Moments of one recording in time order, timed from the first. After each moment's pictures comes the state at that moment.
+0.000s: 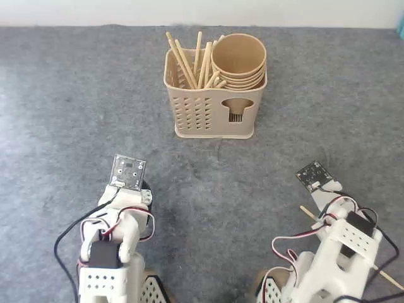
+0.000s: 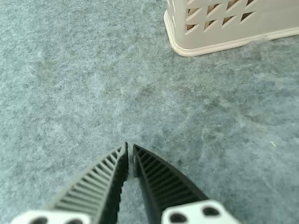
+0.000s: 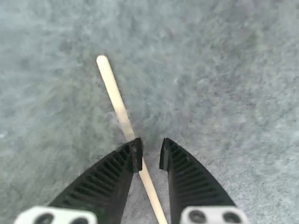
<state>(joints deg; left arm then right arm) -4.3 -103.3 96.9 63.1 -4.7 31.4 -47.2 79.3 49.8 65.7</state>
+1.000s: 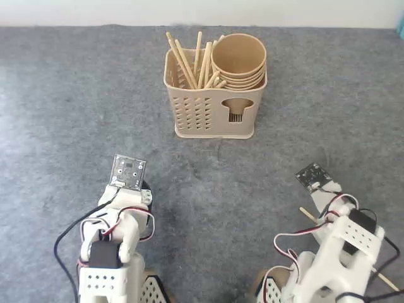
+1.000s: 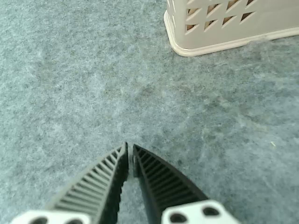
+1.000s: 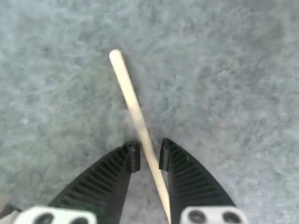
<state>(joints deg) -4.3 -103.3 96.9 63.1 -4.7 31.5 -46.0 76.7 55.6 65.7</state>
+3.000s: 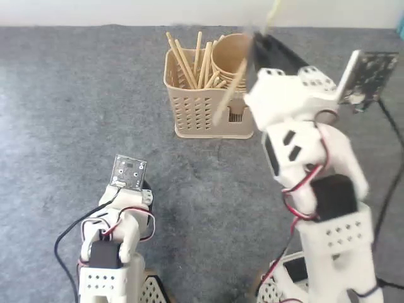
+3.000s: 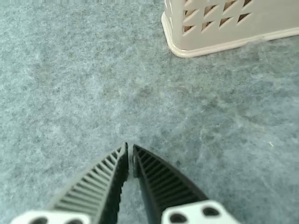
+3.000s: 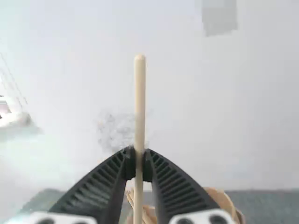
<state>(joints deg) -3.9 -103.3 96.9 62.9 -4.7 -21.1 -45.8 21.0 27.7 -18.9</state>
